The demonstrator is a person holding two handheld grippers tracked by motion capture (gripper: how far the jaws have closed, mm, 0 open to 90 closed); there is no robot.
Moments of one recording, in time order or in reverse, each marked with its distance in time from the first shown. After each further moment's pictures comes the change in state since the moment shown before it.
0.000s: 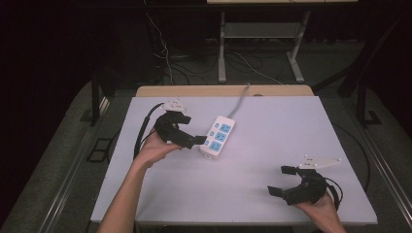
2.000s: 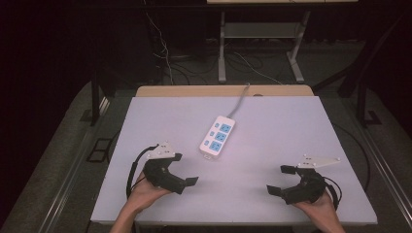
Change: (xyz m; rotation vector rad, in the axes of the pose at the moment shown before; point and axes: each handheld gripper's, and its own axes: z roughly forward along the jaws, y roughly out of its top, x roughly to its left) left arm -0.055 -0.094 -0.017 -0.018 0.002 -0.036; right arm 0.001 0.002 0.002 0.005 -0.010 0.003
